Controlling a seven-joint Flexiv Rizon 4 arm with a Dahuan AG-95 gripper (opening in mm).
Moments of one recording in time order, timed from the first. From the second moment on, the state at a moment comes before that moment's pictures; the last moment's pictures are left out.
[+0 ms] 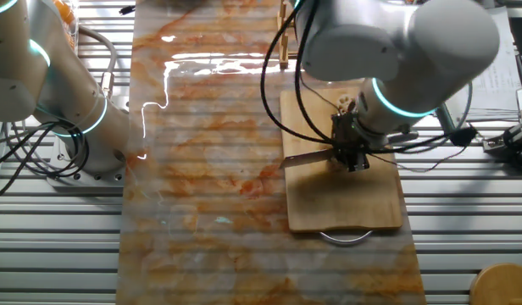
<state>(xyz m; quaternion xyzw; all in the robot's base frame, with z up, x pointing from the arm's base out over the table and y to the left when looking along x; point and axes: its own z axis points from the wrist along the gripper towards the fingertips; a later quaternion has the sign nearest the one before) 0.520 -0.056 0.056 0.12 -0.99 -0.01 0.05</state>
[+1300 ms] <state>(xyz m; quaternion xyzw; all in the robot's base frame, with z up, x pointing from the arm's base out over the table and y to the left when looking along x) 0.531 -0.065 0.055 0.18 -0.98 0.01 0.03</state>
